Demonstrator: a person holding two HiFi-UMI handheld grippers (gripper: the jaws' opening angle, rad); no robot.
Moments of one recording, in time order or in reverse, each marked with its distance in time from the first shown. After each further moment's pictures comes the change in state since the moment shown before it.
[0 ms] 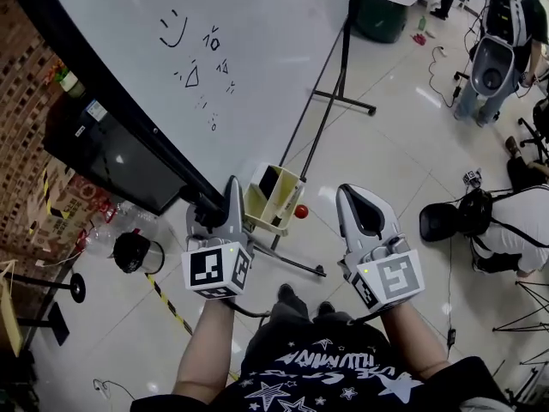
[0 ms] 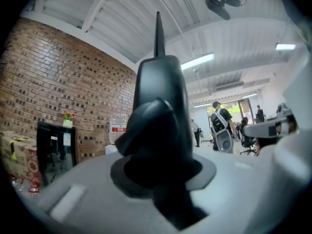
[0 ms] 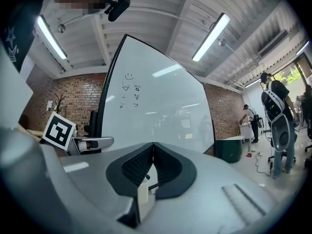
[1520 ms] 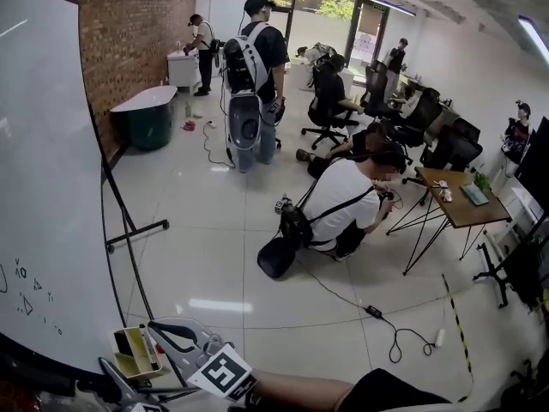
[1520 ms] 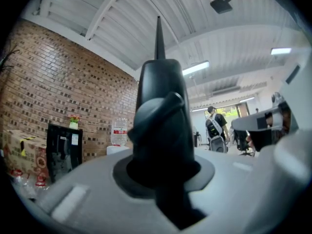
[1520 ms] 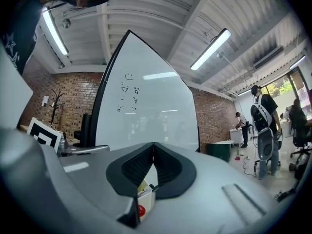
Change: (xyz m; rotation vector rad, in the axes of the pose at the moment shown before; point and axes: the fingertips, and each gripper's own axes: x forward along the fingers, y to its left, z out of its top) left arm -0.158 -0.022 0.003 0.034 0.033 0.073; right arm -0.058 0.074 0.013 -0.045 0.046 -0.067
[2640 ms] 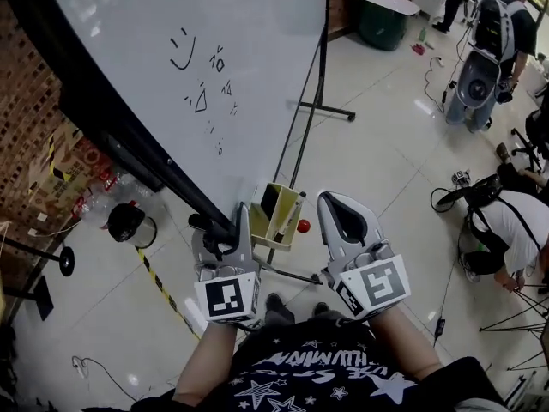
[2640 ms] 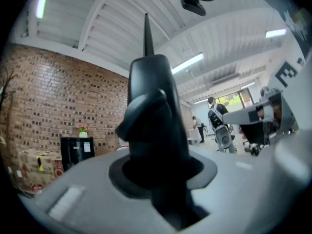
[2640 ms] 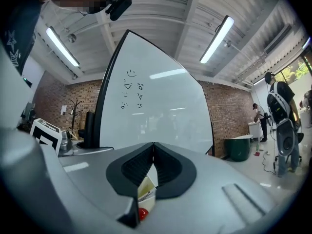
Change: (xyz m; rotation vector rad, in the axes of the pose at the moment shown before) left arm 0.012 -0.050 0.029 0.042 -0.010 0.029; right arm -0.032 -0.015 0.023 0.064 -0.015 0.203
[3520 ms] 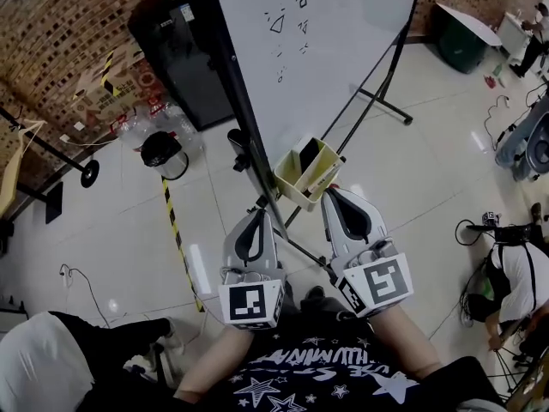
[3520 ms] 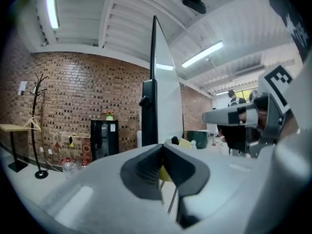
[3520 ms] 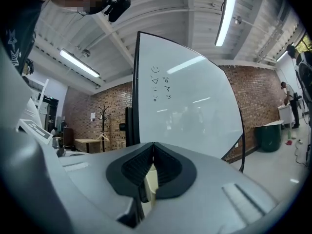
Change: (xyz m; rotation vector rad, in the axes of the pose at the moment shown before) left arm -0.105 -0.035 -0.041 -0.092 0.134 0.245; right arm -0.025 0.064 -0.029 0.066 0.044 0.315
